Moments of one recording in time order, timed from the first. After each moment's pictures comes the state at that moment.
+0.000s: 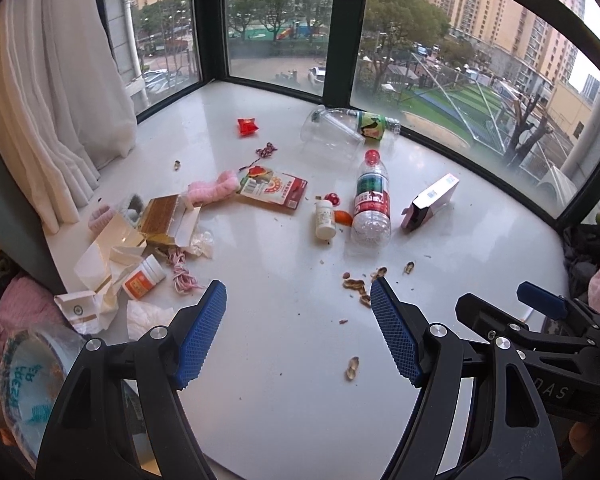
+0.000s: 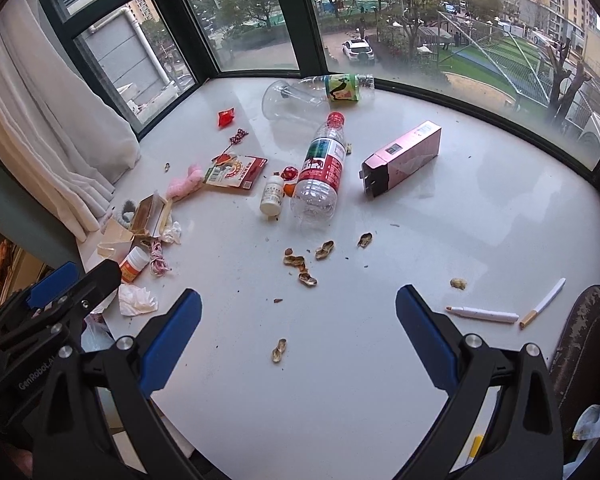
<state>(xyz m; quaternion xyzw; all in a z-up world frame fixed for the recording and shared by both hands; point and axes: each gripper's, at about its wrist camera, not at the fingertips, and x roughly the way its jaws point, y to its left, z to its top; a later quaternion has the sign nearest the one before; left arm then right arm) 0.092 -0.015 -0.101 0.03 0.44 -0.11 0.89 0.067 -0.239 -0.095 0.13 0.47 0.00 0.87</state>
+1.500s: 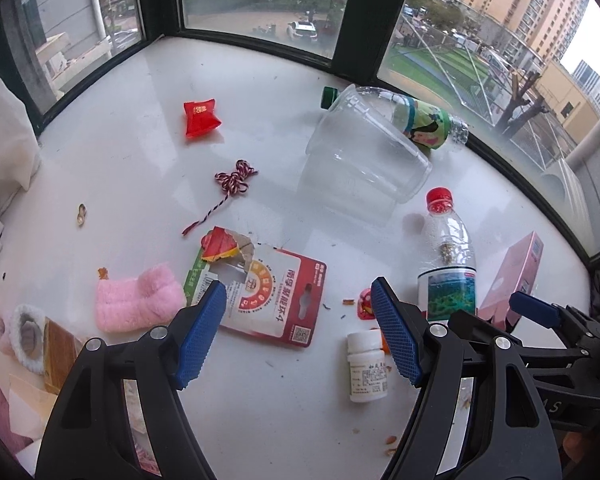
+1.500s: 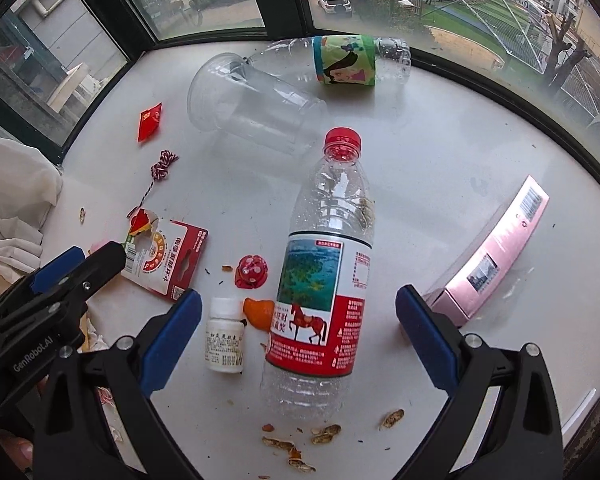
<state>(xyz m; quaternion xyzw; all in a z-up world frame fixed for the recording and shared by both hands) 0.370 -0.054 -0.214 0.03 0.53 -0.14 0.84 0.313 -0.263 -0.193 0.14 0.56 -0.03 0.82</state>
